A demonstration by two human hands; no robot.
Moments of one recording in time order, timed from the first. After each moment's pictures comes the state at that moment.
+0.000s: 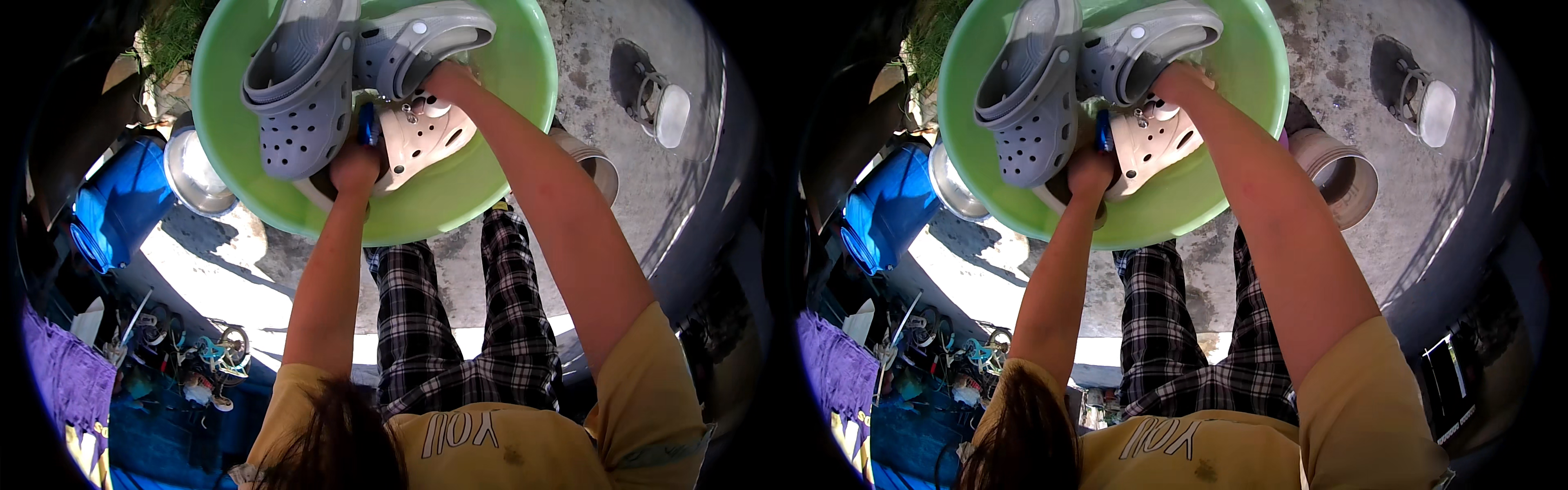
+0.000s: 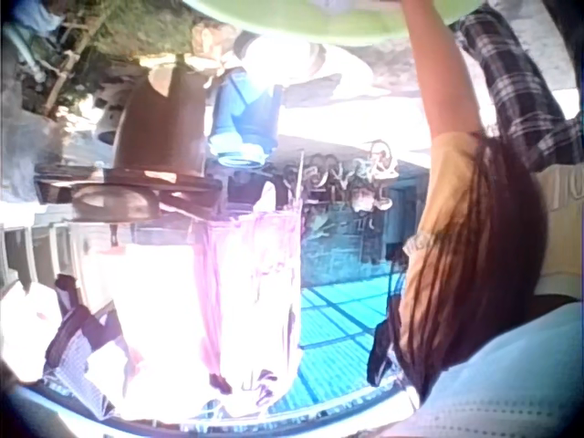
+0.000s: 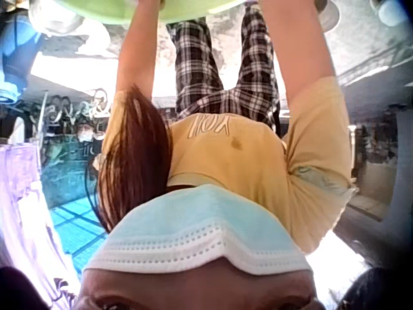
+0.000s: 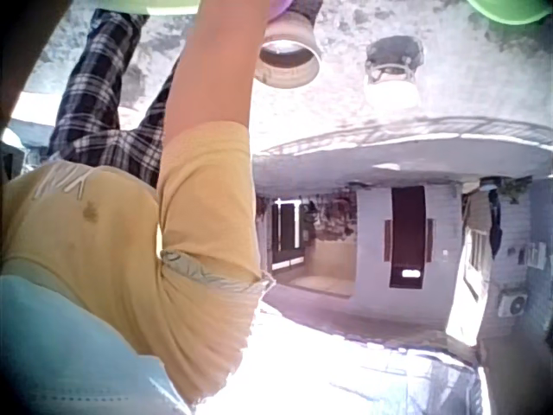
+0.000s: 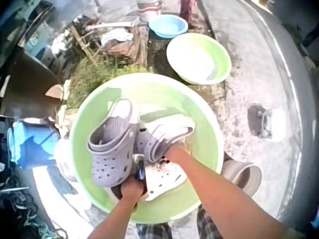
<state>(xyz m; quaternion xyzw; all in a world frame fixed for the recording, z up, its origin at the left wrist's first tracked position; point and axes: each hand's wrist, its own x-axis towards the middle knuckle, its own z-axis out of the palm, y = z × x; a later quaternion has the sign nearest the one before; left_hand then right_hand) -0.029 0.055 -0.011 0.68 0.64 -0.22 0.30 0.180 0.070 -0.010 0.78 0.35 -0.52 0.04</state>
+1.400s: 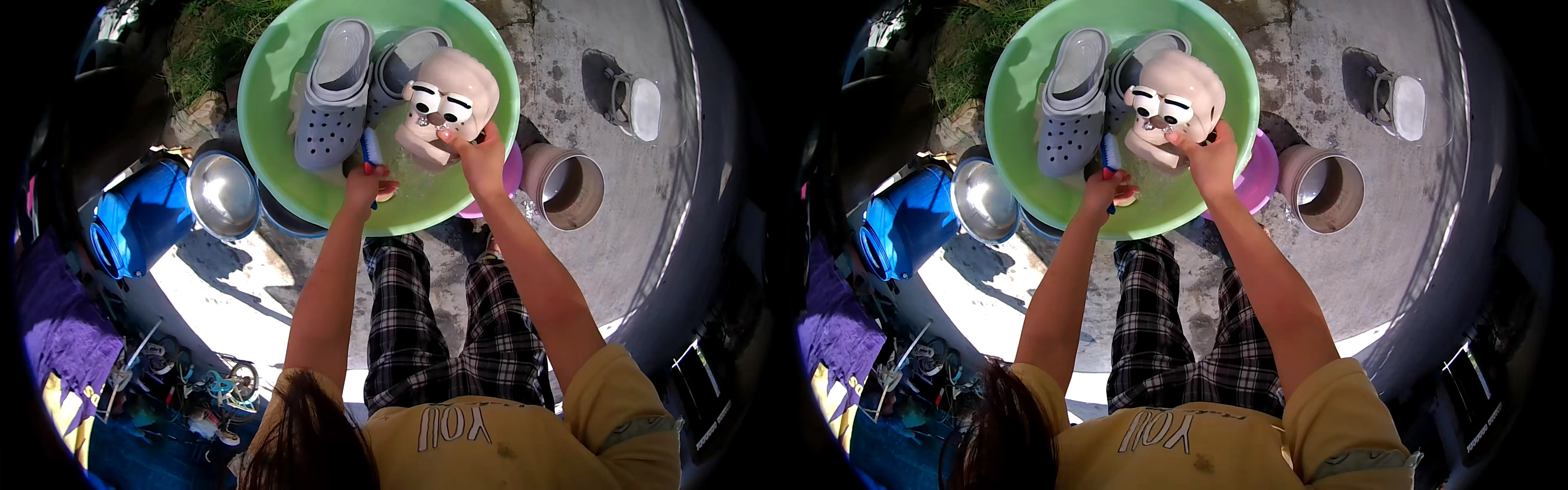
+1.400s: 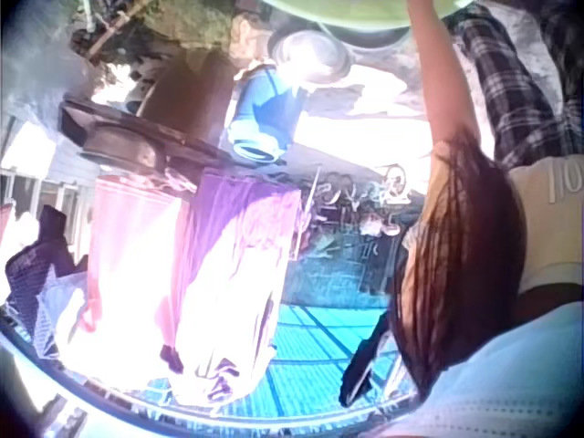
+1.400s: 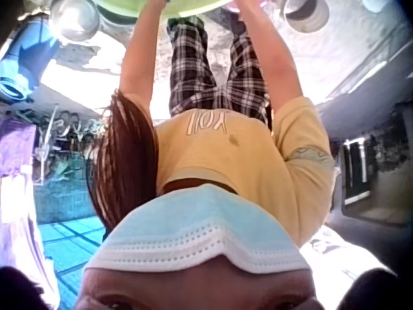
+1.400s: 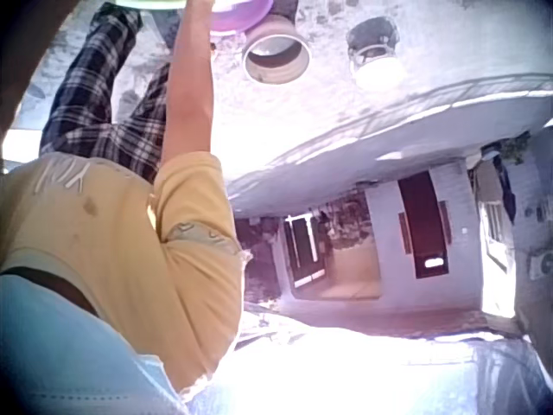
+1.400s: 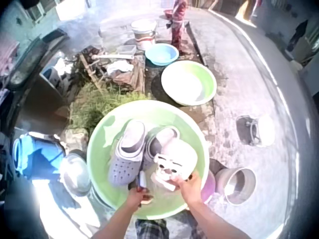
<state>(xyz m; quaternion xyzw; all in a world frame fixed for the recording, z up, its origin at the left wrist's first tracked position) -0.048 0.031 0.040 0.36 0.59 -0.01 0.72 0.135 -0.049 0.095 0.72 0.05 -0.38 -0.58</state>
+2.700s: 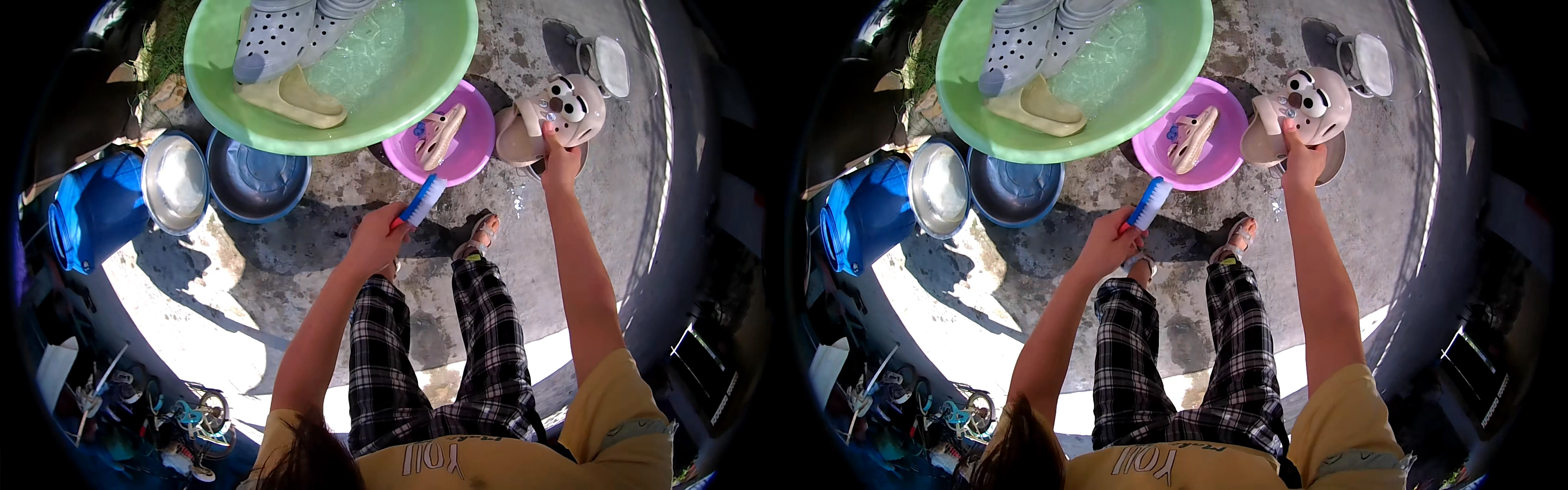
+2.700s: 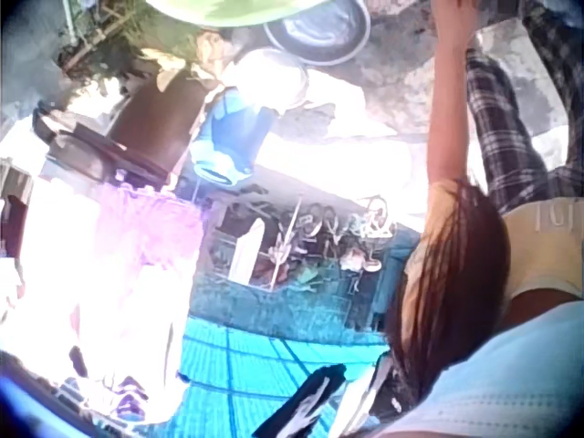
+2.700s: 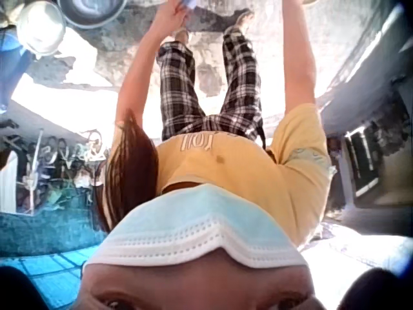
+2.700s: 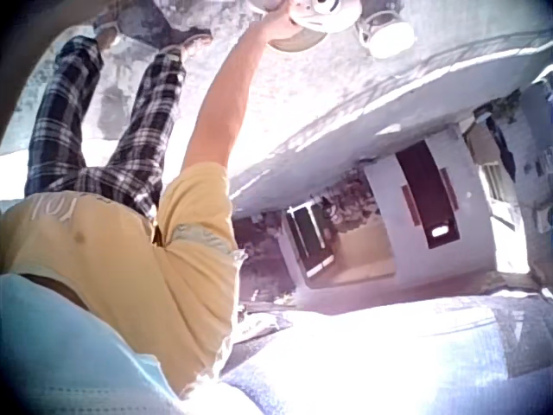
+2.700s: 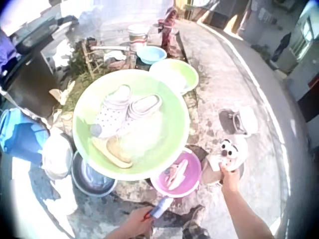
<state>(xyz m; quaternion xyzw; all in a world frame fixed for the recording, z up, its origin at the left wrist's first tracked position) -0.129 -0.158 0.080 0.62 0.35 -0.07 0.70 0.186 -0.294 0.033 0.71 -0.04 -0.15 -0.69</state>
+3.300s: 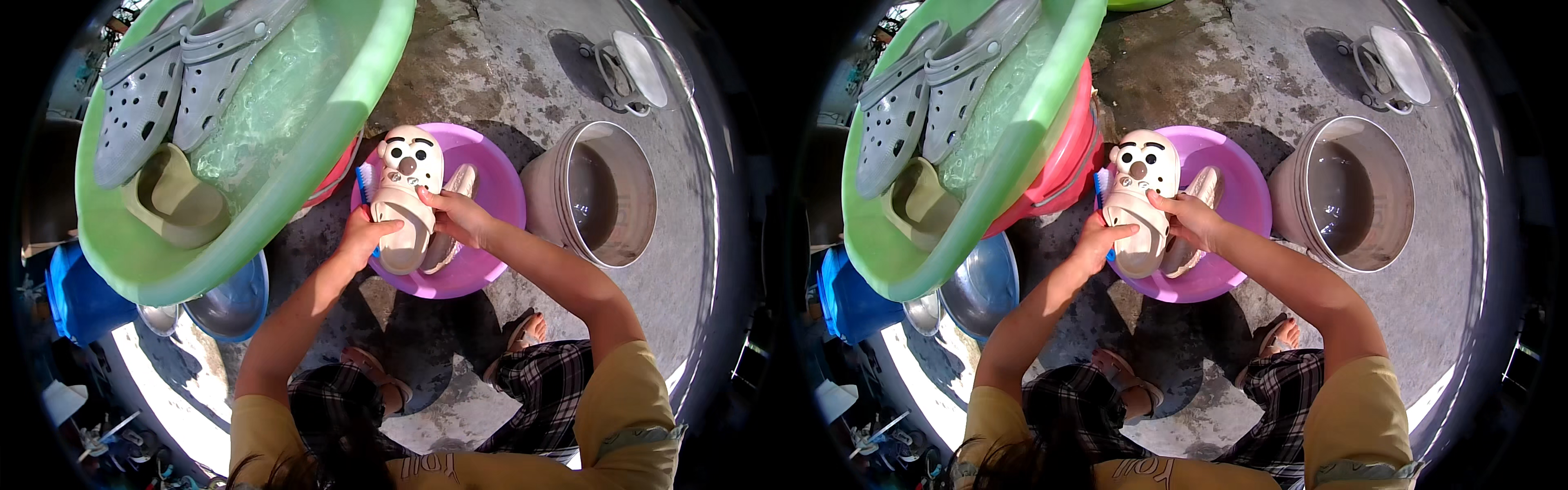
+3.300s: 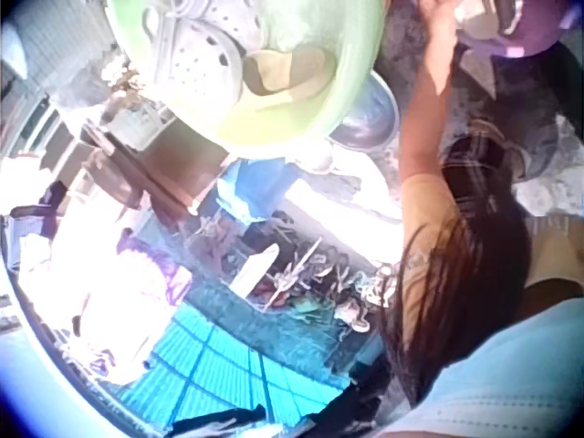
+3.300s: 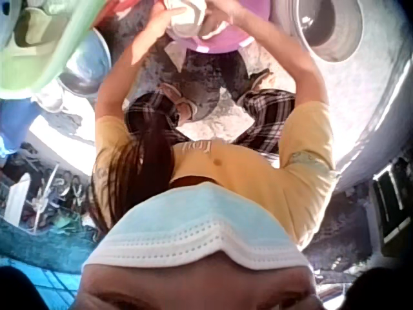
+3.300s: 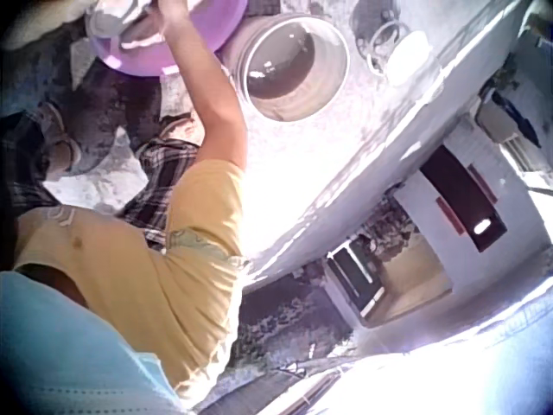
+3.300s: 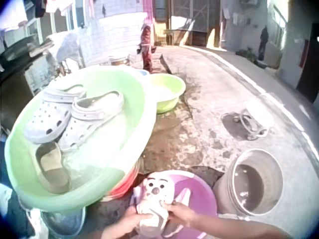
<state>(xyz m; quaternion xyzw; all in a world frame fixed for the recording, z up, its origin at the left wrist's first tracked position) 0.003 -0.100 -0.219 0.47 0.38 0.02 0.80 0.156 -0.216 -0.196 0.50 0.01 -0.67 -0.55</state>
